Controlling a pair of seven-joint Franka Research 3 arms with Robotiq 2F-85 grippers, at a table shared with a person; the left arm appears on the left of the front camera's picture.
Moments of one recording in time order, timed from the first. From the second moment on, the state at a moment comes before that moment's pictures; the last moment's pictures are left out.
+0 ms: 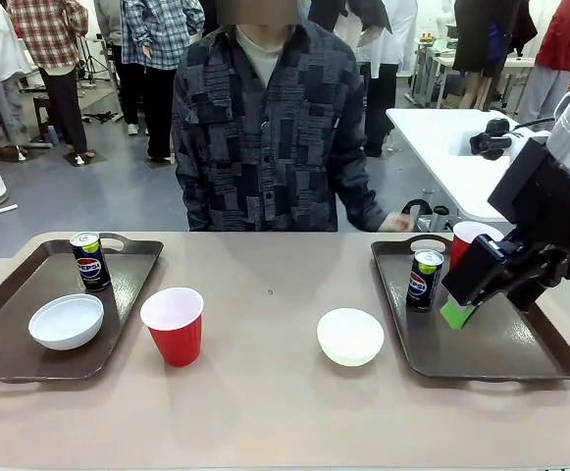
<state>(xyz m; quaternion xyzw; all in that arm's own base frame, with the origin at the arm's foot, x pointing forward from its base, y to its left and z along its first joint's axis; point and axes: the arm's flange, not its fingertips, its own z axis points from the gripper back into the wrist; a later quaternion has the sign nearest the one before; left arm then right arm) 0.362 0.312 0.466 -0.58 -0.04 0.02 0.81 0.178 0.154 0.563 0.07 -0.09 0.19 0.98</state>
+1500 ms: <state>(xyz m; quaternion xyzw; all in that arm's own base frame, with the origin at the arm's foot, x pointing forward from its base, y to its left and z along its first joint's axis) 0.362 0.312 0.466 -0.58 -0.04 0.02 0.81 0.372 0.210 0.471 0.05 -0.10 0.13 0.99</state>
